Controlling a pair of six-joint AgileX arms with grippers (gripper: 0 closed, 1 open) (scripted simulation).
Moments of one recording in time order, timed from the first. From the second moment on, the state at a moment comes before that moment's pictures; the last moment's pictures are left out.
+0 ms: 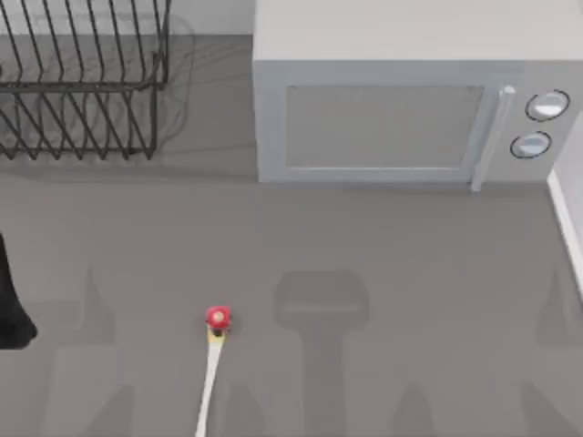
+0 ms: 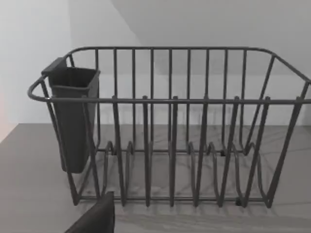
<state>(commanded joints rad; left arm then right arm) 0.00 0.00 0.00 0.00 0.00 0.00 0.00 0.00 0.00 0.00 0.00 0.00</state>
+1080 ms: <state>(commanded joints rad) -0.50 1.18 0.78 -0.74 0.00 -0.43 0.00 0.00 0.00 0.00 0.00 0.00</state>
